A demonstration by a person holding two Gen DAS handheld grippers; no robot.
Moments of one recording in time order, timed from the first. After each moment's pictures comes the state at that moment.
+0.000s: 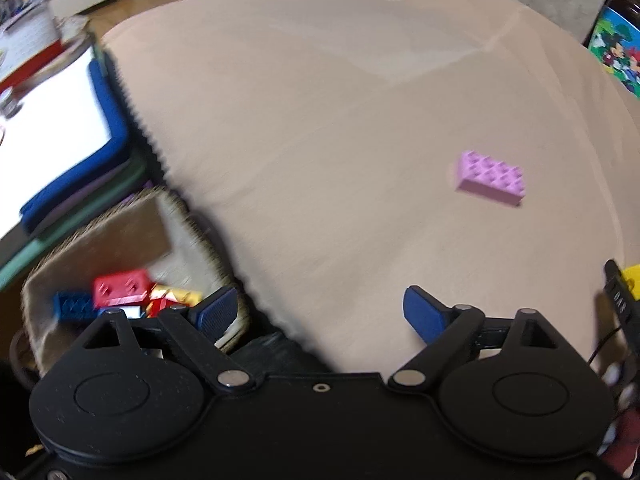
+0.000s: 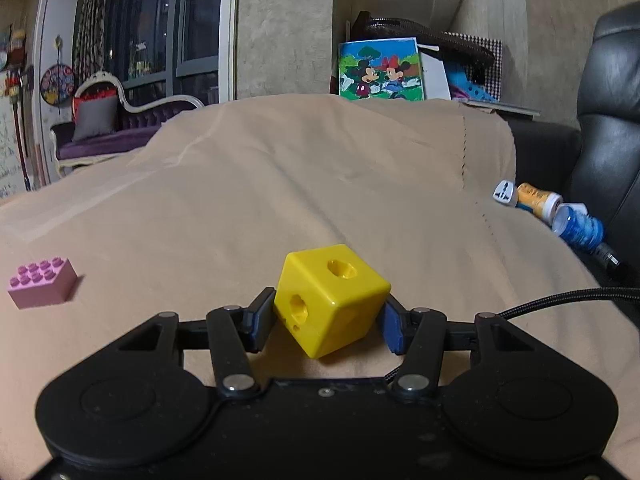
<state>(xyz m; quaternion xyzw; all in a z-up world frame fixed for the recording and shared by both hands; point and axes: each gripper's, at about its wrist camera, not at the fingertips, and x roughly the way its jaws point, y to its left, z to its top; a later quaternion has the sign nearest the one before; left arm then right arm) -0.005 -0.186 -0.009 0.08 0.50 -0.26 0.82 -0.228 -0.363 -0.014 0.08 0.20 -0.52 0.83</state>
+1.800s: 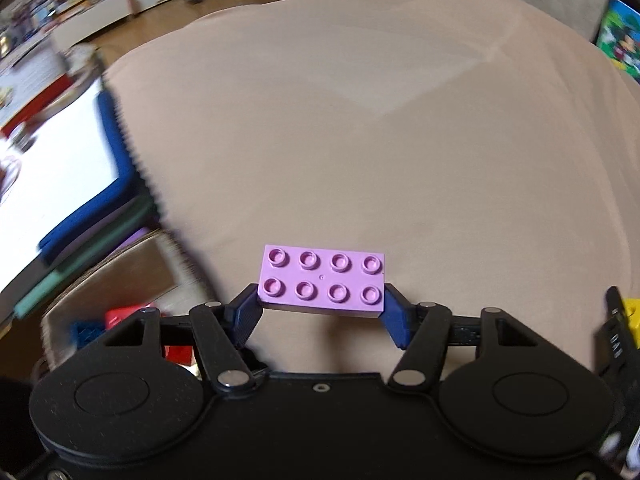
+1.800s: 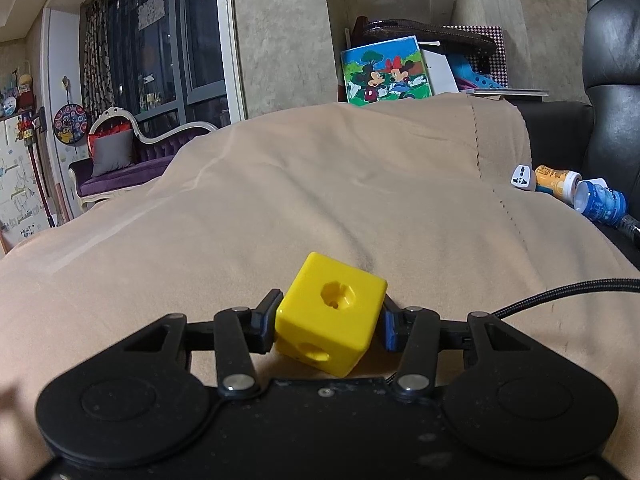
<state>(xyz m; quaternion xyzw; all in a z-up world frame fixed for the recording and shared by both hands) -0.004 -0.184 0.013 0.11 0.49 -0.21 0.84 -0.238 -0.367 -0.020 0.11 0.15 -0.50 0.85</state>
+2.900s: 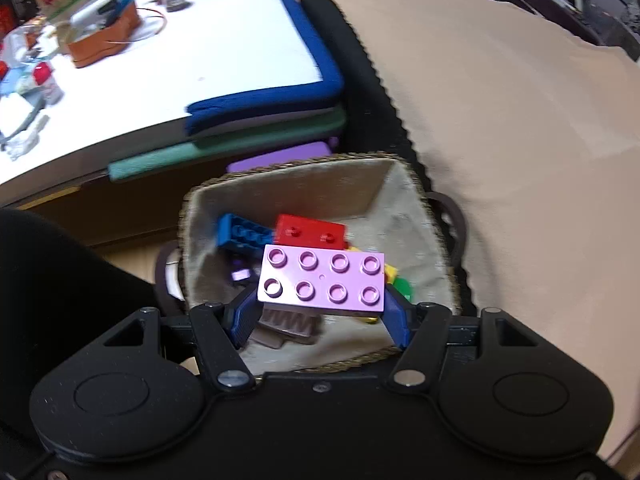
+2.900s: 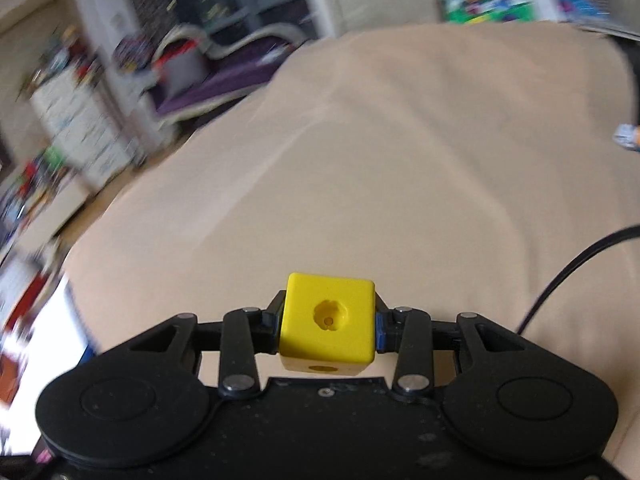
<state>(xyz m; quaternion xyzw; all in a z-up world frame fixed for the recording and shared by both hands) 0.033 -0.023 -0.019 -0.02 0.55 -0.05 0.83 -0.159 -0.325 0.076 0.23 0.30 -0.33 0.86</state>
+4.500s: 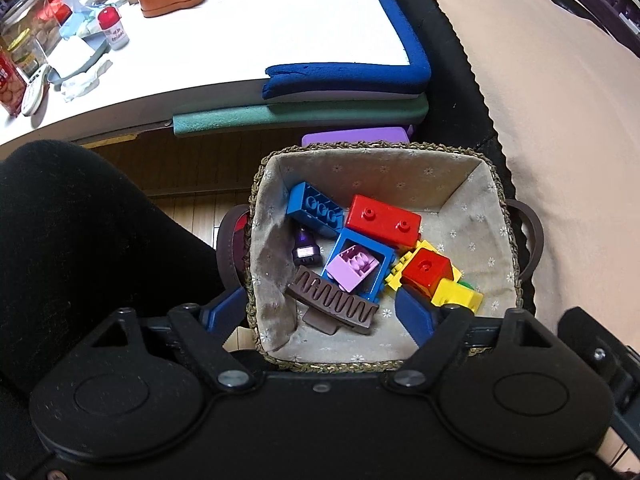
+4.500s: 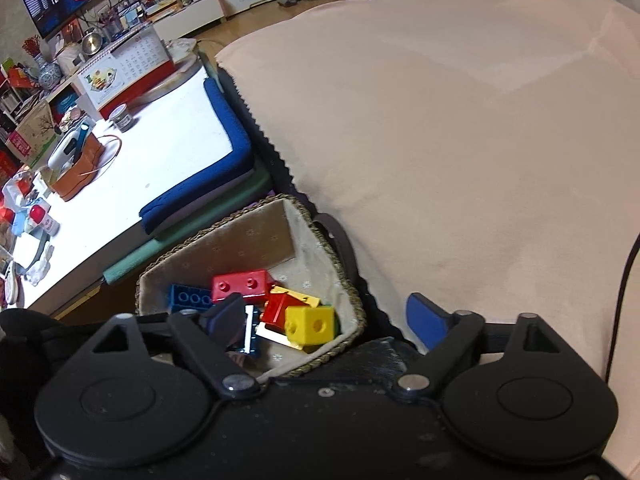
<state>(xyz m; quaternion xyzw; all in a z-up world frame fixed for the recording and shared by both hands) 0.040 0.011 -0.035 -0.05 0.58 0.04 0.81 -0.030 -0.135 0.033 0.13 0.48 -0.12 0.86</state>
